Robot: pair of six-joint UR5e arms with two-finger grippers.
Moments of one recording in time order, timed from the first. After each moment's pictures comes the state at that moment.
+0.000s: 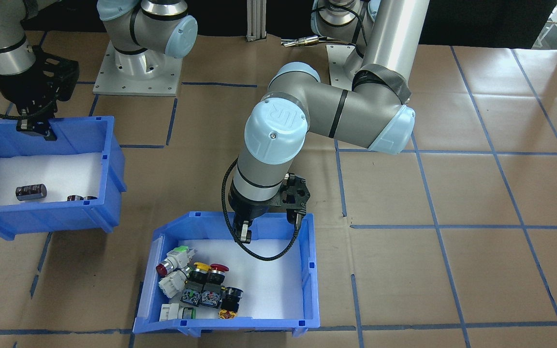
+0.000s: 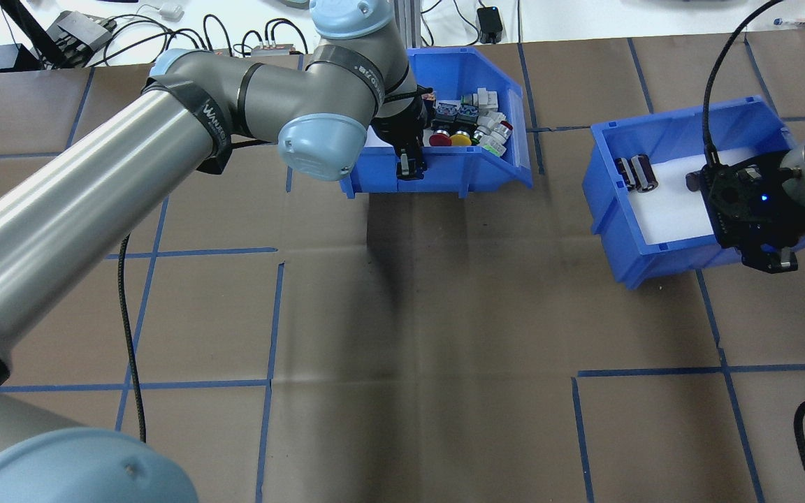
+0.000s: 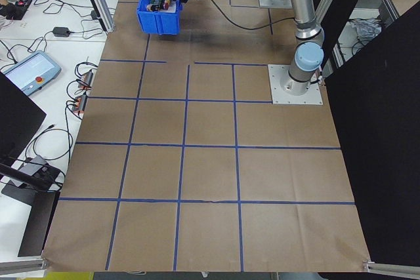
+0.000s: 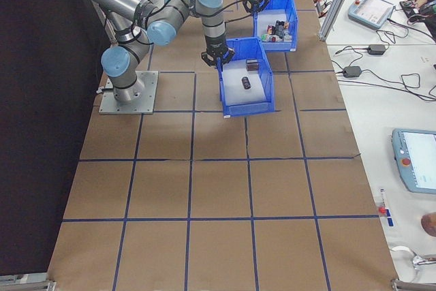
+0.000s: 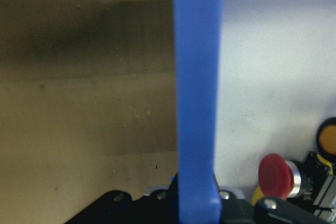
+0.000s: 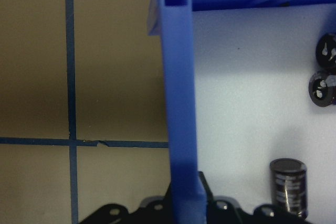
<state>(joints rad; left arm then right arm) -1.91 -2.10 -1.39 -1.08 1.41 -1.87 1.19 -1.79 2.09 -2.03 -1.61 -2.03</state>
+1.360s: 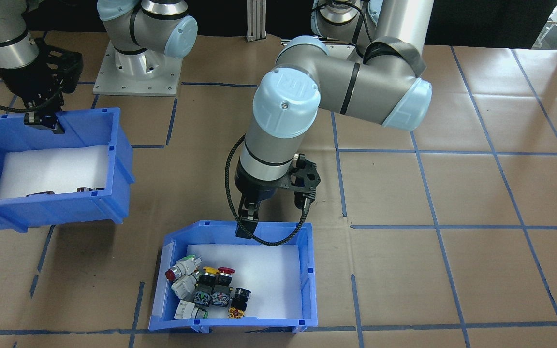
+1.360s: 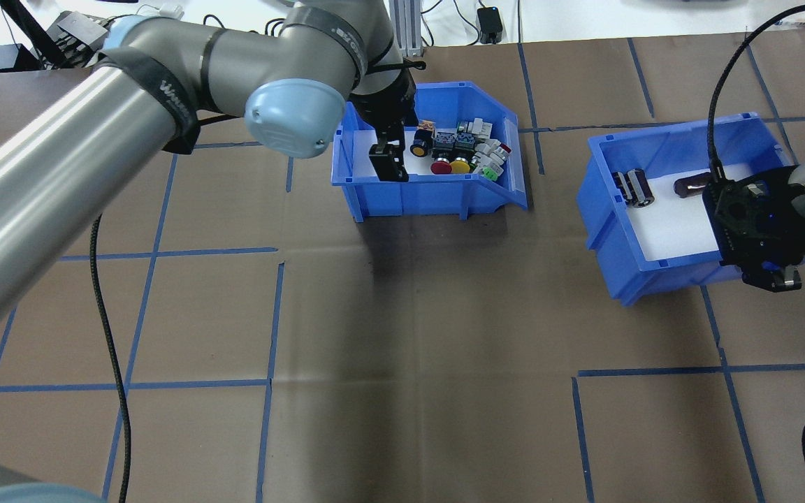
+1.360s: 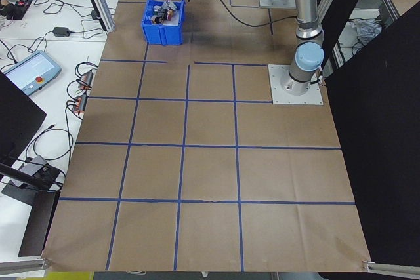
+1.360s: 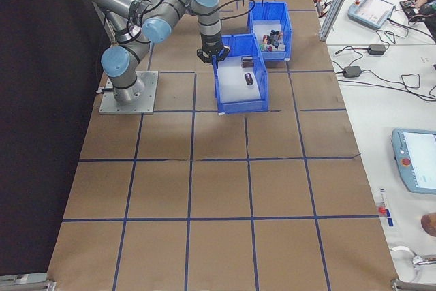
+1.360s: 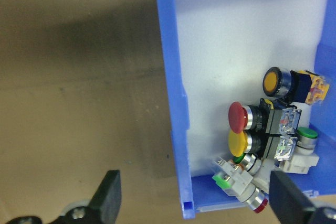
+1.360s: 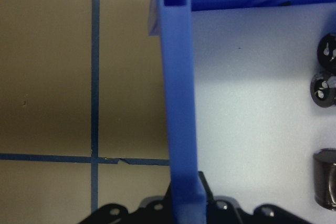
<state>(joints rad) -1.85 -1.95 -1.40 -1.27 1.42 -1.58 1.18 -1.86 2.14 -1.96 -1.58 -2.03</state>
